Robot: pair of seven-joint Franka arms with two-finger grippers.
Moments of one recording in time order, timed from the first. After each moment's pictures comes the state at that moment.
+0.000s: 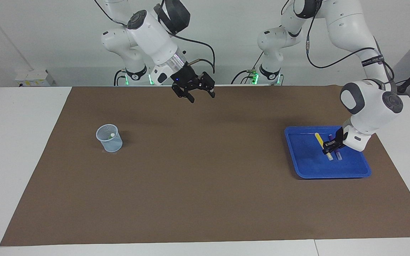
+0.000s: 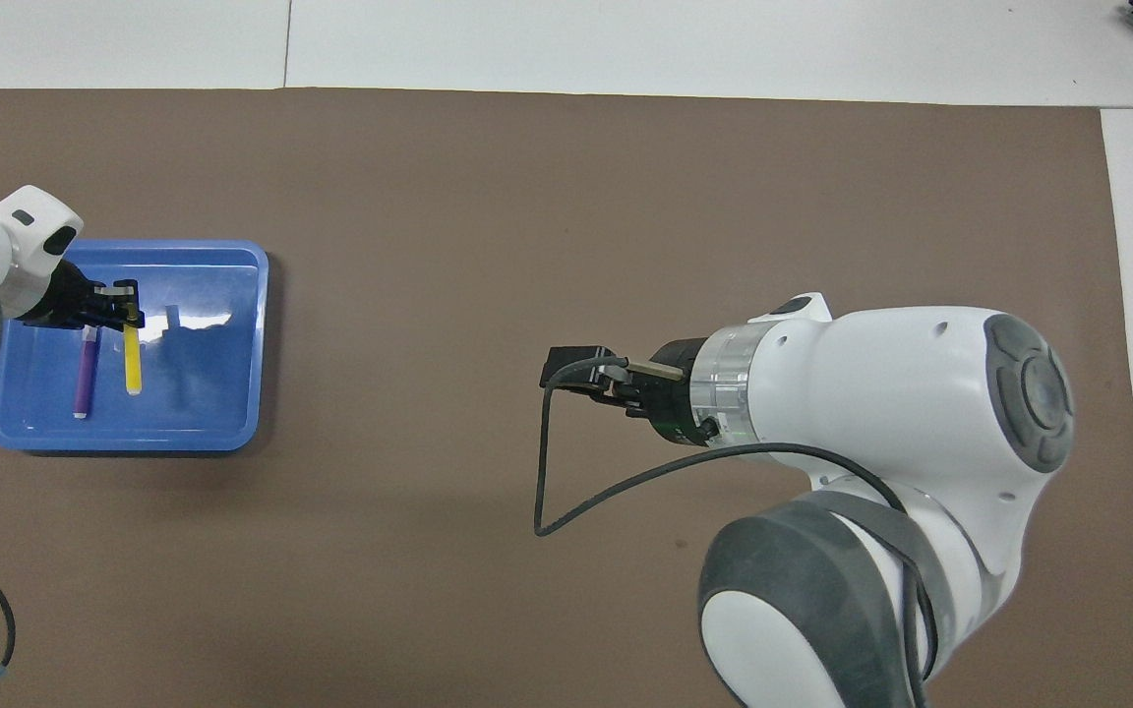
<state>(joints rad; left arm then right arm) 0.21 0.34 -0.13 -1.73 -0.11 1.98 -0.13 0.47 -0.05 0.04 -1.95 0.55 2.20 0.50</state>
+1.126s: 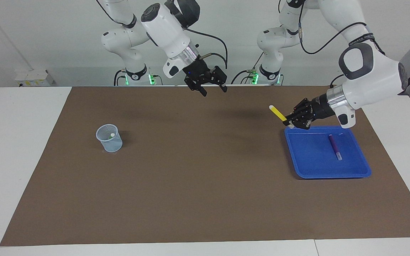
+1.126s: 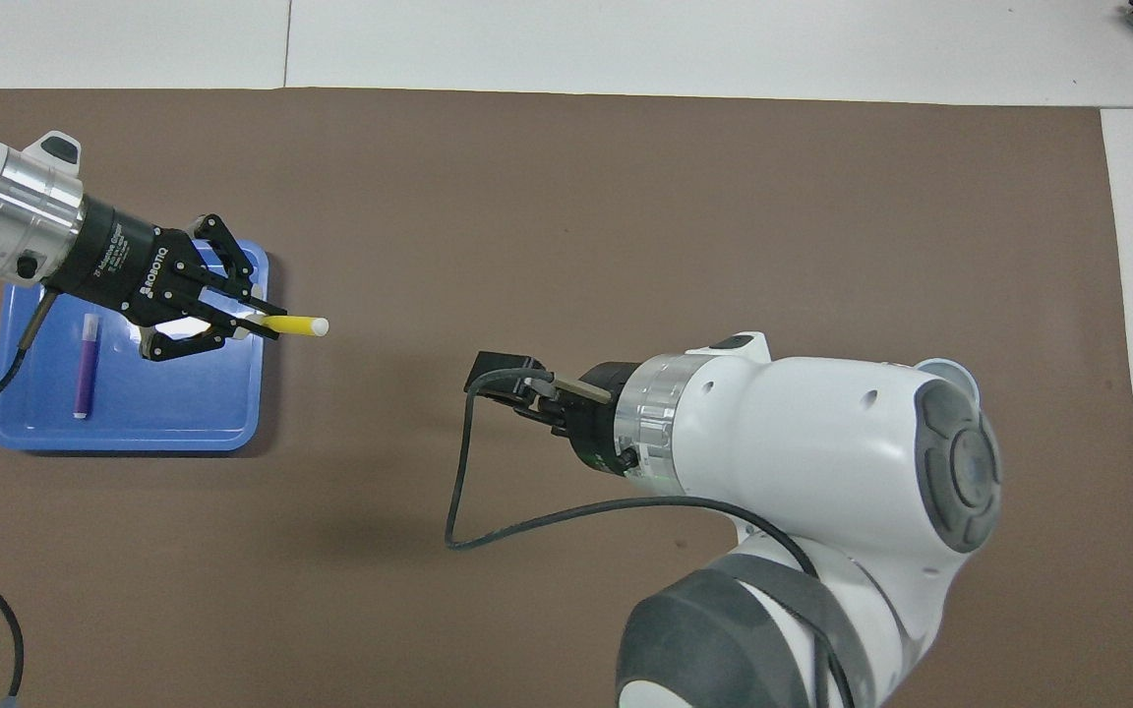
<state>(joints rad) 0.16 0.22 -0.22 -1.60 -0.62 1.55 -1.26 0.55 -0.05 0.07 -1.93 0.60 2.35 0.70</state>
